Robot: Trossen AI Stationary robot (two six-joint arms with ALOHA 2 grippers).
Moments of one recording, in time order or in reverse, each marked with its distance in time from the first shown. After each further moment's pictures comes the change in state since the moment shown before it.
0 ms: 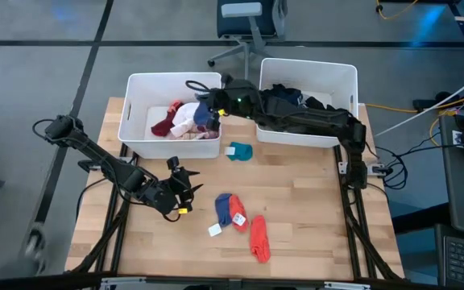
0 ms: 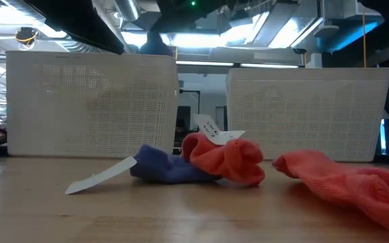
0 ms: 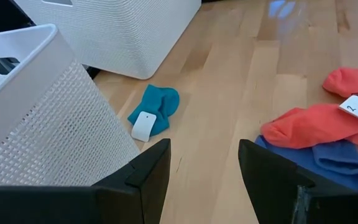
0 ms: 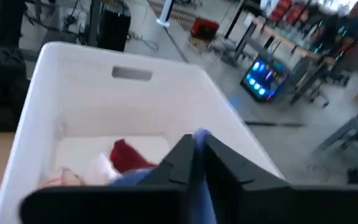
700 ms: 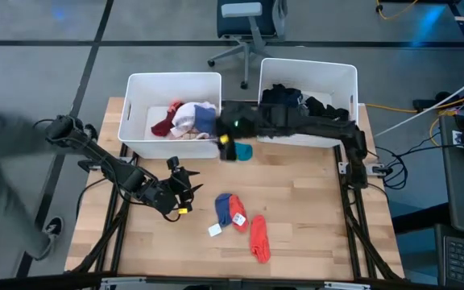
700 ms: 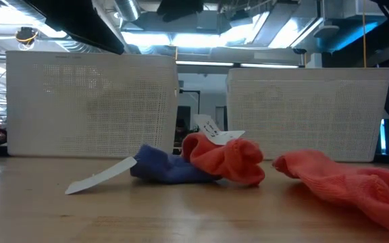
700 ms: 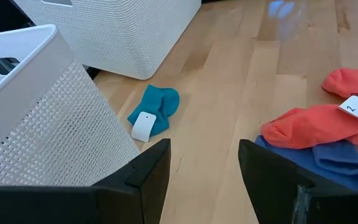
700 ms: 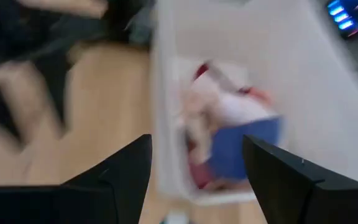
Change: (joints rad) left arm 0.000 0.000 0.000 0.000 0.000 -0.001; right arm 0.160 0.004 0.261 -0.667 0.003 0.126
